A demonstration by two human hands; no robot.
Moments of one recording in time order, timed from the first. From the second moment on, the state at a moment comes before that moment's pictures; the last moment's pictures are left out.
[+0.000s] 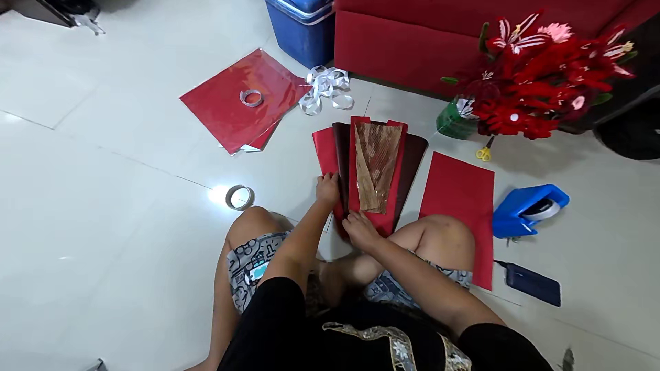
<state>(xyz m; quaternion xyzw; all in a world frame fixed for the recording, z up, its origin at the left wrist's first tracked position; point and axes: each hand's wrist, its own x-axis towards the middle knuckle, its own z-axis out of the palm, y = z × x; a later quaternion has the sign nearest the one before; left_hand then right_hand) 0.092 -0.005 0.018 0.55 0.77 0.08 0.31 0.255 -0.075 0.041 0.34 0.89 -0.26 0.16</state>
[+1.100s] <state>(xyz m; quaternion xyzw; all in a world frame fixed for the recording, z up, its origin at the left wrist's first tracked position) 0.090 -0.041 -0.012 0.67 0.68 0.03 0.29 0.256 -0.065 0.032 0.33 0.89 -0.27 0.15</state>
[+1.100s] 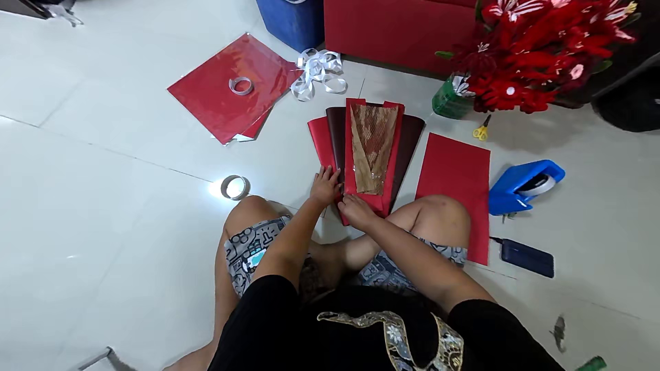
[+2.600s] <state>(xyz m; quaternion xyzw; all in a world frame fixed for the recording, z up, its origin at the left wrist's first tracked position) 0.084 -0.033 -0.003 0.69 0.67 -0.03 0.29 0.321 0.032 0.038 0.82 0.38 -0.40 -0.15</state>
